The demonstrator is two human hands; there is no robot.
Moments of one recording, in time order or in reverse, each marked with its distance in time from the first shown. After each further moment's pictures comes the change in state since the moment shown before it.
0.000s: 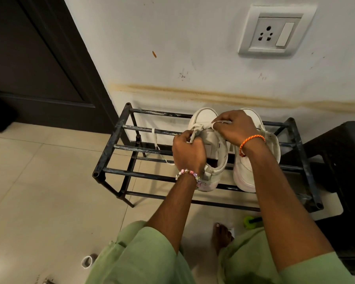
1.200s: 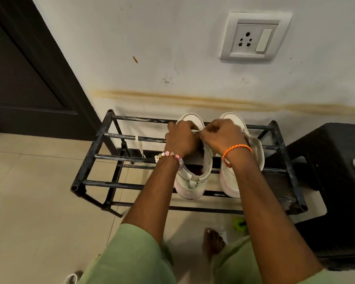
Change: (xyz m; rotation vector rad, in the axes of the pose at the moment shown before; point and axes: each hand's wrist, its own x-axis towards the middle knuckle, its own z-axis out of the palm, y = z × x) left_hand 0.047 0.032 0.018 0.739 -0.535 0.424; right_hand -0.015 -0.008 -0.006 -0.073 0.057 0.150
